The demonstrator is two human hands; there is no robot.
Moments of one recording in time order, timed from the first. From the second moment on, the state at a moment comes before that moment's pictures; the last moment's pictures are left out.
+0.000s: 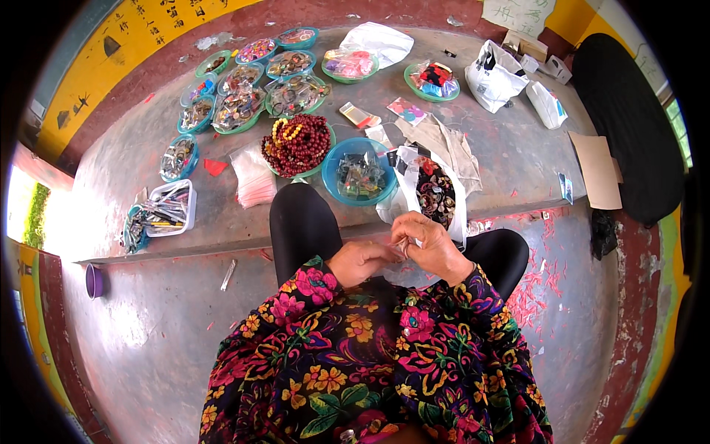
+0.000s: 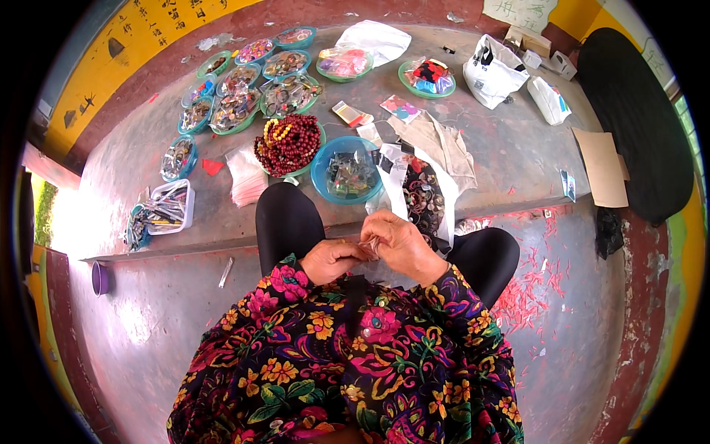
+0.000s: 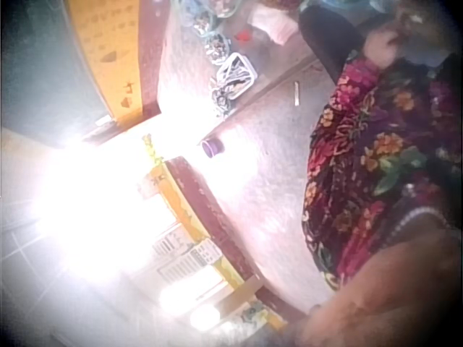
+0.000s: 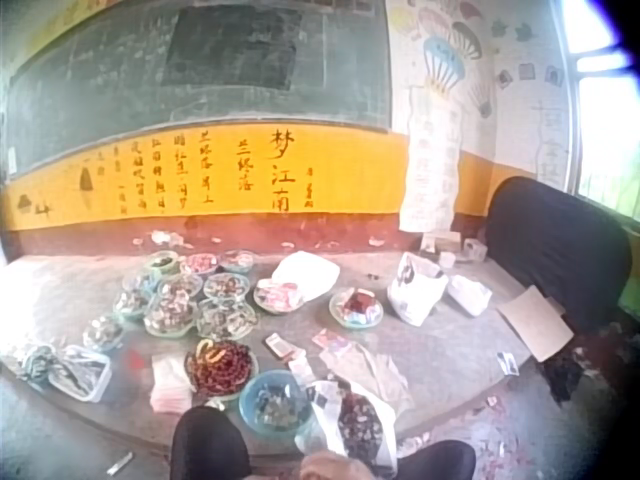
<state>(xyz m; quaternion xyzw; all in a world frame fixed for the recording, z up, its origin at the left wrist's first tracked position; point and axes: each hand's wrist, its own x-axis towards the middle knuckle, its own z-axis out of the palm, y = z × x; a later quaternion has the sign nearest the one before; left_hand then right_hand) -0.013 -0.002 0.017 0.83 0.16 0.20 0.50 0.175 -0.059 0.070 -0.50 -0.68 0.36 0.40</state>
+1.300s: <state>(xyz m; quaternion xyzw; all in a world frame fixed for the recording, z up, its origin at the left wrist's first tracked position) -0.012 -0.007 0.020 0.84 0.20 0.24 0.44 0.168 -0.066 0.062 -0.57 -0.69 0.16 0.42</state>
